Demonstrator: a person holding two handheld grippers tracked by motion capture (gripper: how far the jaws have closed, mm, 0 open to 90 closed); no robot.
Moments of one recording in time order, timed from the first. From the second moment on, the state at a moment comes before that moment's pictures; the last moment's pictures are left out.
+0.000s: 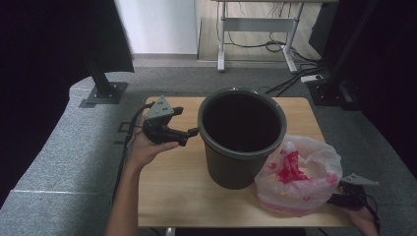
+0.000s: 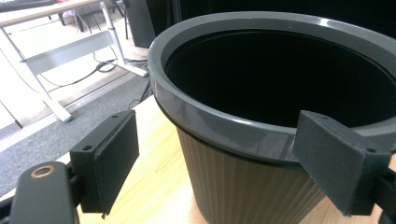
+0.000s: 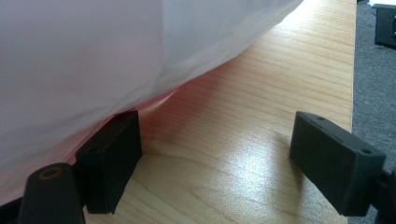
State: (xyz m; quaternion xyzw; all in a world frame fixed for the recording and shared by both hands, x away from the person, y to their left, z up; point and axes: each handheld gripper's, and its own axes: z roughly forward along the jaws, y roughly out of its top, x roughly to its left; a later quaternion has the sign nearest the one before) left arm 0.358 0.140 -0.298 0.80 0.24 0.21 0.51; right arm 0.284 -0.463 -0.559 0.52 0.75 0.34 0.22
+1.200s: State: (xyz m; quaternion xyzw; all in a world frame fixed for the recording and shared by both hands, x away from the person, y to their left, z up) left arm 0.398 0.105 -0.281 0.82 0.24 0.20 0.48; right arm 0.283 -0.462 -0.559 0.52 0.76 0.34 0.22
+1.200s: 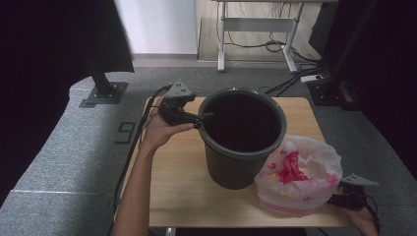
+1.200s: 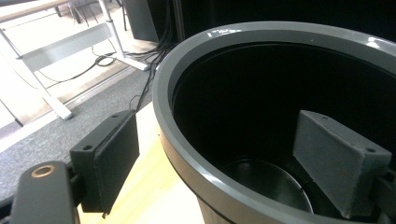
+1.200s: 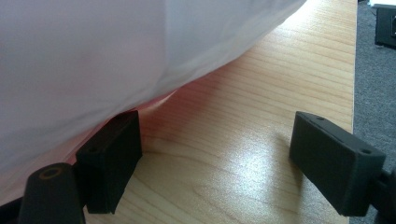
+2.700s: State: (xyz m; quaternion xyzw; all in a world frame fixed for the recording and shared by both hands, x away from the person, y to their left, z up) left arm 0.456 0.076 -0.287 0.86 0.23 0.16 0.42; right arm 0.282 -0.462 -0.559 0.51 0.76 0.34 0.22
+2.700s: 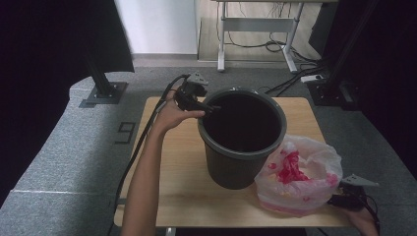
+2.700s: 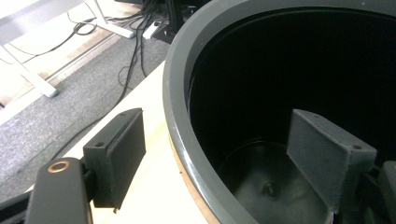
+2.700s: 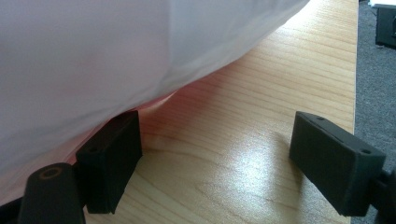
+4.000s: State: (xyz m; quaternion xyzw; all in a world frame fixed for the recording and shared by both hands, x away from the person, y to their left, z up) left arm 0.468 0.050 -0.274 0.88 0.26 0.22 0.32; right arm 0.282 -0.462 -0.559 0.51 0.76 0.34 0.22
